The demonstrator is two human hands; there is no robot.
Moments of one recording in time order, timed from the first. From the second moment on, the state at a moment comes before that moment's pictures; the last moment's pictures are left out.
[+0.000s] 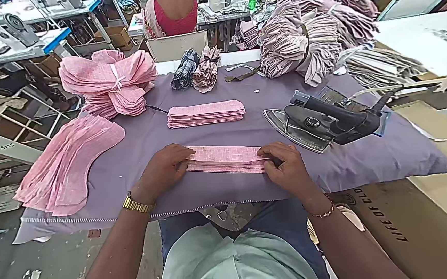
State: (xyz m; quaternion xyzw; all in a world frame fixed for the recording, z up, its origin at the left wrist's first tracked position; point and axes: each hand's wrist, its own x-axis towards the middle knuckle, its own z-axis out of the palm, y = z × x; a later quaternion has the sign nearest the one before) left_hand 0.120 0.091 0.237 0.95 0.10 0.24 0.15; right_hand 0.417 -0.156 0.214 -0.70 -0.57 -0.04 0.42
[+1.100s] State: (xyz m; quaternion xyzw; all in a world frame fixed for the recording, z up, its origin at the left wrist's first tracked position) left_hand 0.117 0.095 0.236 0.98 0.07 0.18 0.10; right_hand 0.410 -0.174 0.200 -0.72 -0.58 -0.19 0.32
